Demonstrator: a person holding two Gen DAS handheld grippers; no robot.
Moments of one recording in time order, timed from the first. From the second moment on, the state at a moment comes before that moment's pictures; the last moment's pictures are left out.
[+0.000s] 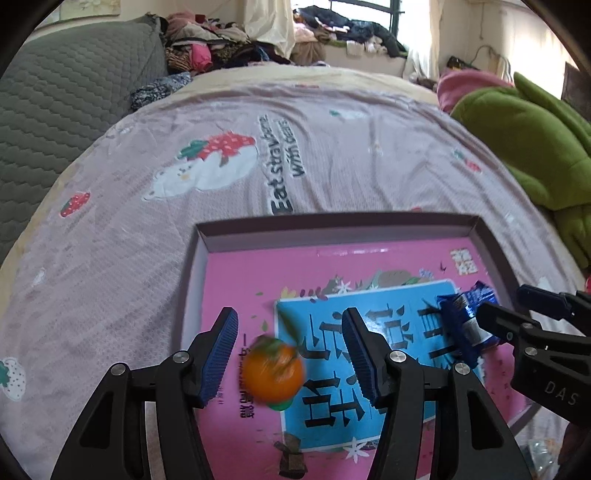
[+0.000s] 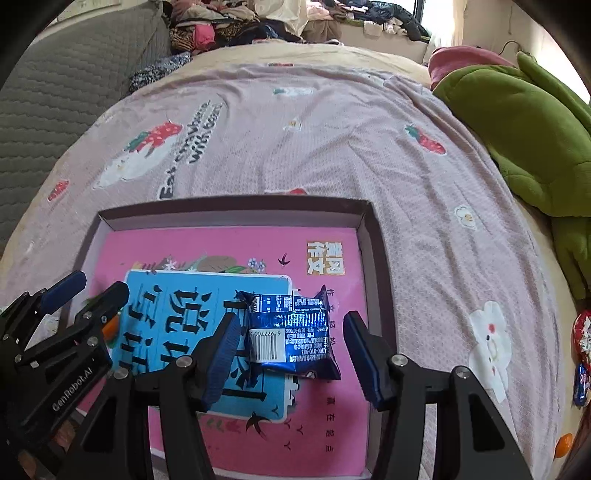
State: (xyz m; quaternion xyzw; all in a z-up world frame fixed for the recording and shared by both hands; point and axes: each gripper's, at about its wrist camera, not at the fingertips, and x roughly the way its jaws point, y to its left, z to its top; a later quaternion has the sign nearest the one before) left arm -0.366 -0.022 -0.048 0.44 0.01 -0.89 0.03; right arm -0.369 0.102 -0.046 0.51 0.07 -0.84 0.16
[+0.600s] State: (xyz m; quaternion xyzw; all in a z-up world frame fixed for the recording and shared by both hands) left arm -0.277 -0.029 0.022 0.39 0.01 -0.92 0.04; right arm -0.296 0.128 0.035 0.44 0.02 -0.87 0.21
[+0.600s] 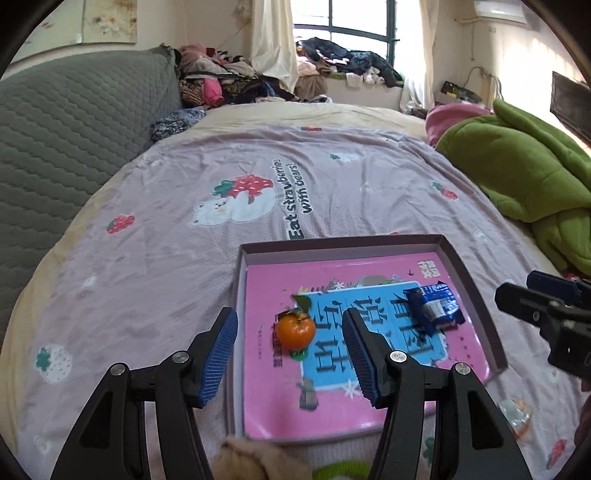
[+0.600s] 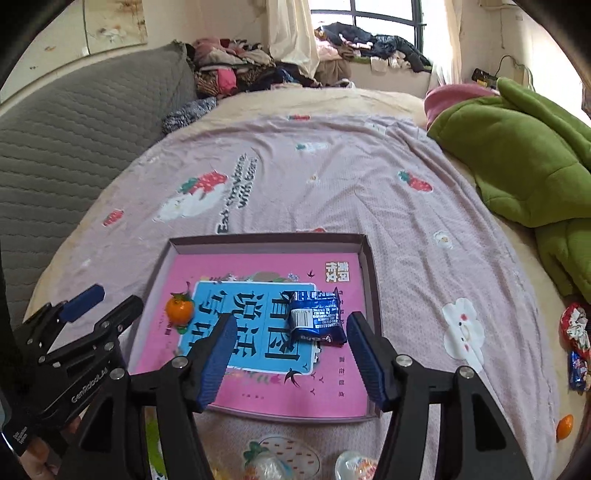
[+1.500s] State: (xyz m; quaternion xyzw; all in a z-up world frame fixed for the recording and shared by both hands) left arm -0.157 -0.020 0.111 0.37 -0.01 -0.93 0.04; right arm -0.192 0.167 0.113 0.39 0.04 -0.89 0.22
